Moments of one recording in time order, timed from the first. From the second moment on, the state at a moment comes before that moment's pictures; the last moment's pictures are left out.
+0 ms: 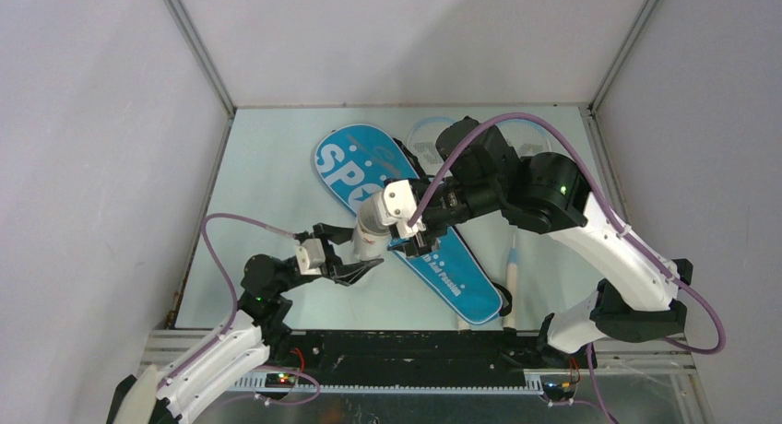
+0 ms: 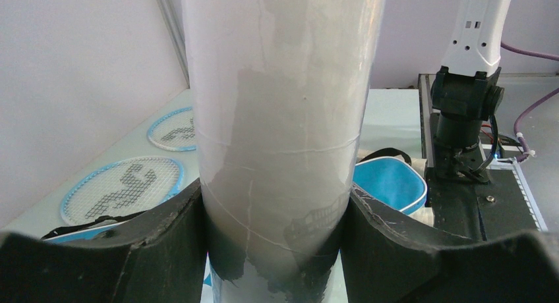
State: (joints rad) left arm -0.58 0.54 0.16 0.71 0.66 -0.04; right arm 1.11 1.50 2.08 -1.15 -0.49 -0.72
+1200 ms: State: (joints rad) left arm -0.58 0.51 0.16 0.67 0.60 -0.10; right arm 1.13 1.31 1.73 -0.84 -0.46 -0.68
